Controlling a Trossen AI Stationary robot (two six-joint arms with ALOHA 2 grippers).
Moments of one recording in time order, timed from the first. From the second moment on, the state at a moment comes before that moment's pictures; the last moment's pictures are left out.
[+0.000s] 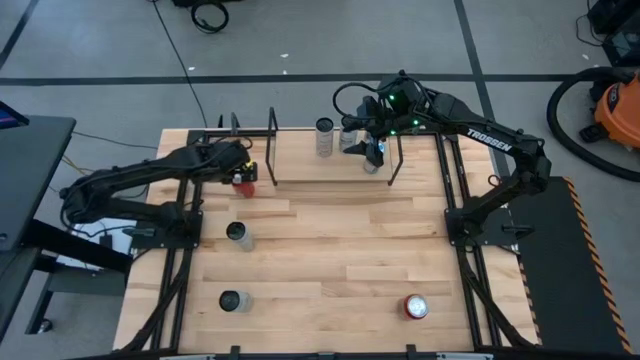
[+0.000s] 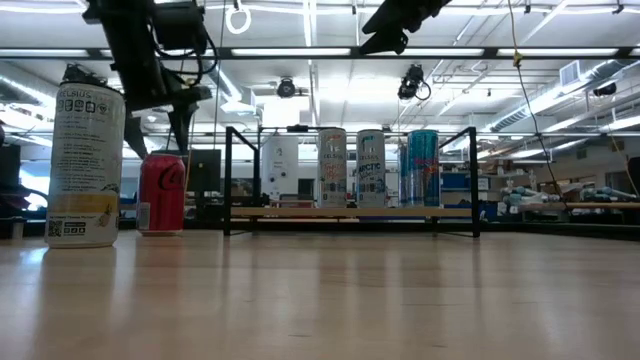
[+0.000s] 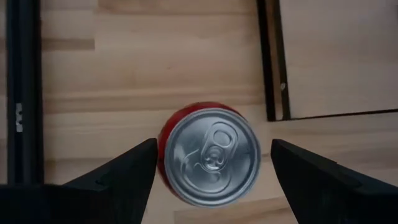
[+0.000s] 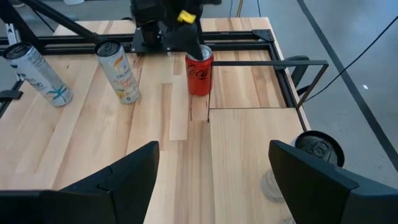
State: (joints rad) left arm 0.44 1.12 0.84 -0.90 -0.31 -1.03; right arm -0.47 1.45 1.57 -0.73 -0.38 -0.27
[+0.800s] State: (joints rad) left arm 0.44 1.20 0.84 -0.89 -0.29 -0.93; right arm -0.47 1.45 1.57 -0.79 -0.38 -0.27
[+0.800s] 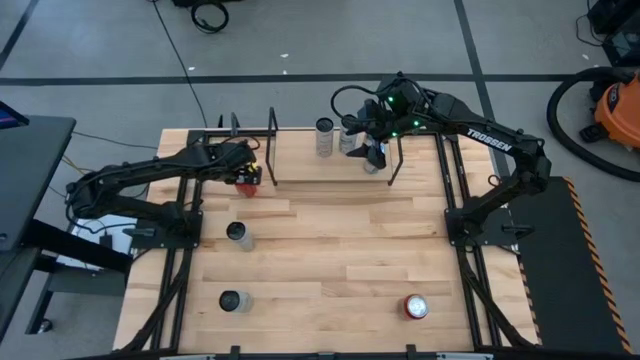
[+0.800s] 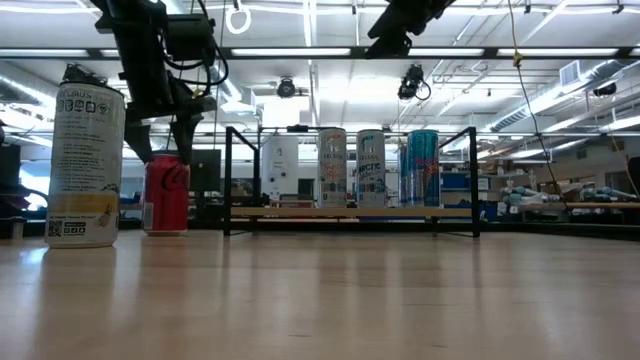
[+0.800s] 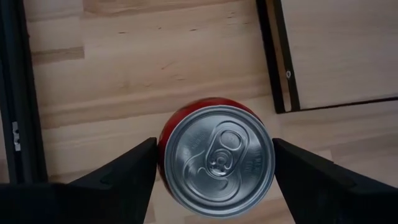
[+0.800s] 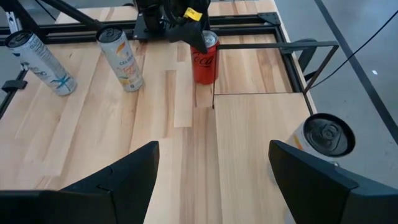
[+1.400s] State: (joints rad) left arm 0.44 1.19 0.85 -0.87 -0.23 -0.74; right arm -0.47 1.45 1.57 -0.82 -0.38 -0.27
